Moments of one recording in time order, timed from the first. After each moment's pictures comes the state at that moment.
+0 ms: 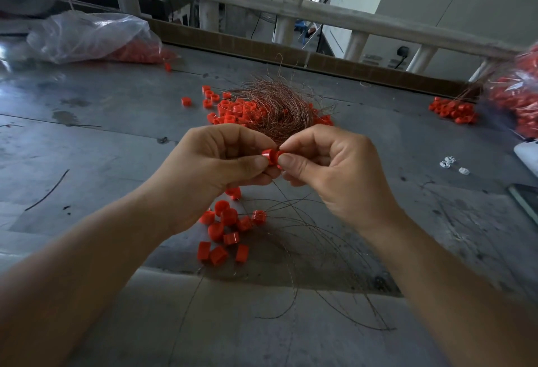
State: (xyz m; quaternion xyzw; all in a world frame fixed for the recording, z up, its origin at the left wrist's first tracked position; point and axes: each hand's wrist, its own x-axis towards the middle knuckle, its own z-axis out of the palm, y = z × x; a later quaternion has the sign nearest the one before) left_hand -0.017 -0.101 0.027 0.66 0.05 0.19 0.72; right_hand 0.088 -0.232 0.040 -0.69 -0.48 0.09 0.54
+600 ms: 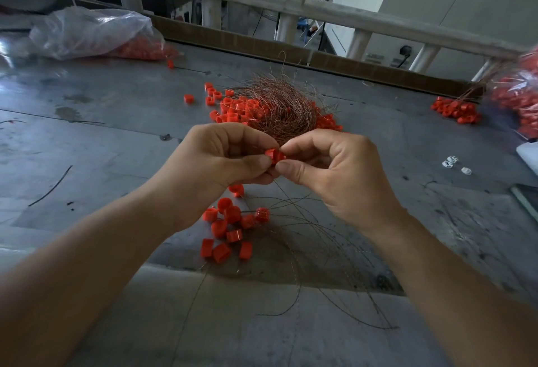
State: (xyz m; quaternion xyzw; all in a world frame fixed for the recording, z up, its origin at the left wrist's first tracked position) left_hand -0.017 -0.103 0.029 0.68 0.08 0.21 0.70; right_hand 0.087 -0.231 0.041 -0.71 -0.49 0.08 0.50
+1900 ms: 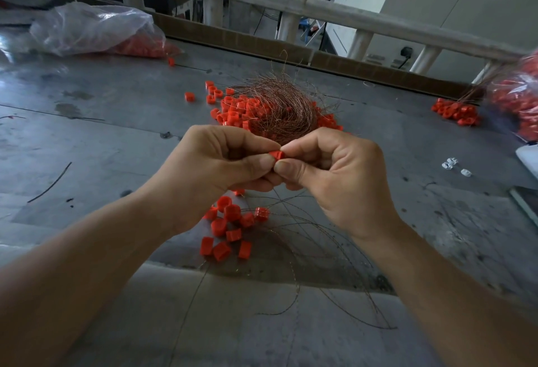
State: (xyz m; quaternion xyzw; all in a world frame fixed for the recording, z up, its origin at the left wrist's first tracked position) left_hand -0.021 -0.108 0.030 0.66 0.08 0.21 0.72; right_hand 0.078 -0.230 0.036 -0.67 -0.49 0.05 0.56
